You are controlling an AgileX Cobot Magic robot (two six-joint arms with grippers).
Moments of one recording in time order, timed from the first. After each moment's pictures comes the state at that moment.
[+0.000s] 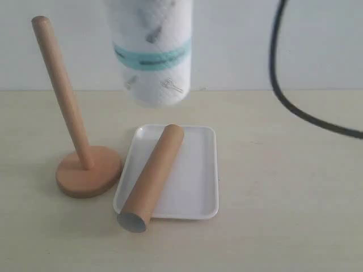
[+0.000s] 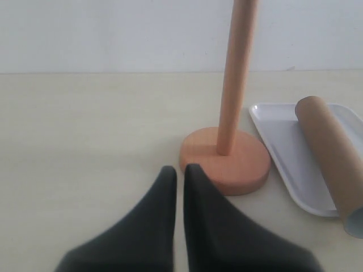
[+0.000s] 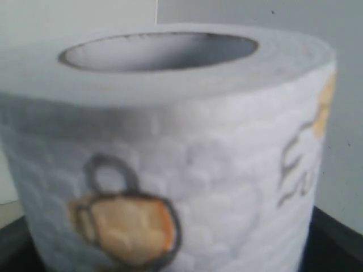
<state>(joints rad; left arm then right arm) -0.09 0.00 0.00 -0.06 0.31 0.01 0.81 1.29 -1.14 -0.89 -0.19 0.80</state>
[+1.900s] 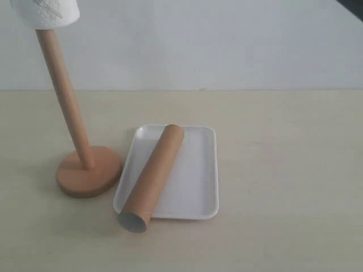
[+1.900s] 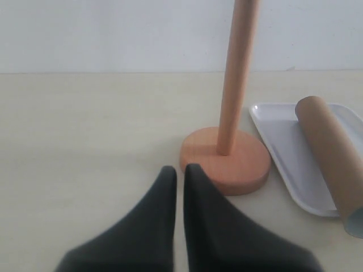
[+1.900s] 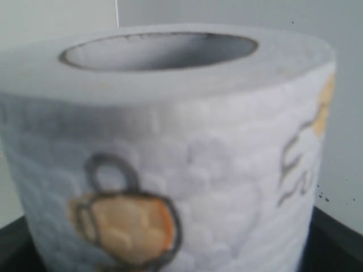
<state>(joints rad) -0.09 0.00 0.00 -0.06 0.31 0.01 0.94 2.11 -2.48 -0.24 0.43 0.24</state>
